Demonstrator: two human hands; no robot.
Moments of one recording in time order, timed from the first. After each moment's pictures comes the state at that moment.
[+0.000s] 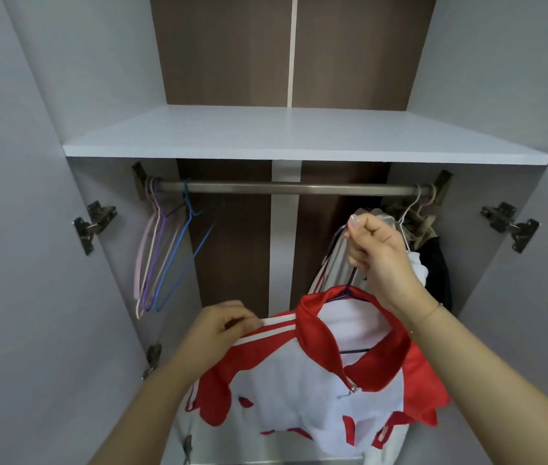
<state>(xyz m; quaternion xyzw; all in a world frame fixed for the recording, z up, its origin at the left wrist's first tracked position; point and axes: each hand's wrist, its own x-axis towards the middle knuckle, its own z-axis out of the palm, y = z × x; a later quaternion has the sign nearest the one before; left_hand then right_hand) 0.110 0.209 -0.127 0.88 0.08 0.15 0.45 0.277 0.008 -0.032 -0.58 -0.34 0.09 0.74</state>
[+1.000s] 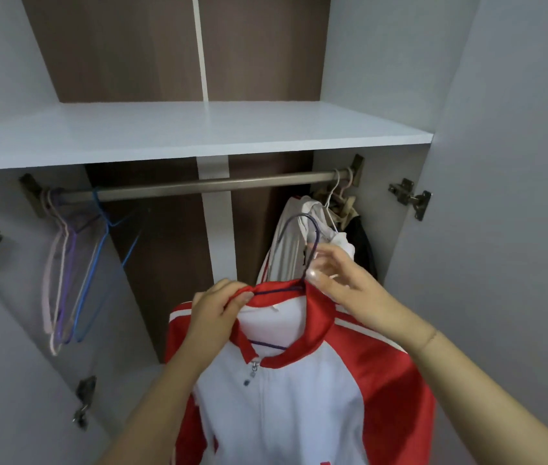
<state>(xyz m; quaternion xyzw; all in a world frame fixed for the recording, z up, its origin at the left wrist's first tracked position) 0.185 0.150 -0.130 0.88 0.05 0.19 0.42 0.251 -0.085 -0.059 -0.78 -0.33 0.09 0.52</state>
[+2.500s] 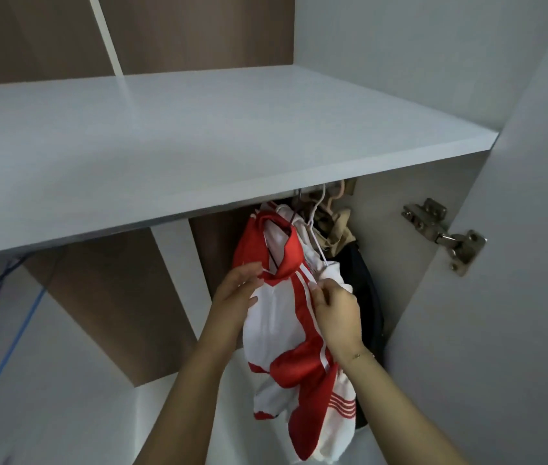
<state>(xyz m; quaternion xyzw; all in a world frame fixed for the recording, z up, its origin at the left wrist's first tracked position) 0.417 0.113 -0.130 0.69 0.15 0.09 0.71 0.476 -0.045 -0.179 -0.89 -0.04 -0.07 0.45</state>
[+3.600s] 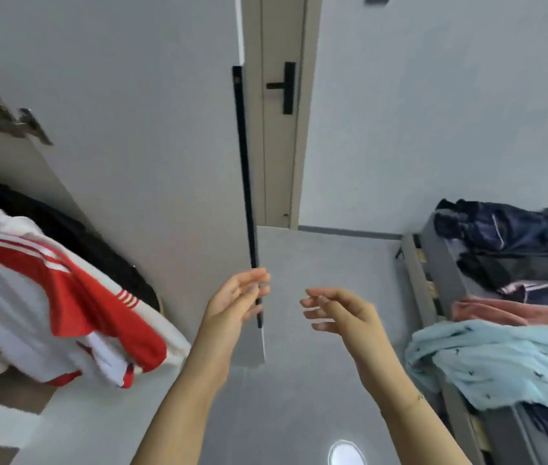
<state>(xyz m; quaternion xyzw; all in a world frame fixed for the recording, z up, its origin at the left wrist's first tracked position) 0.070 -0.123 -0.152 0.63 -0.21 -0.33 0.67 -0.069 -0.237 -0.160 -0.57 0.36 -0.25 0.69</state>
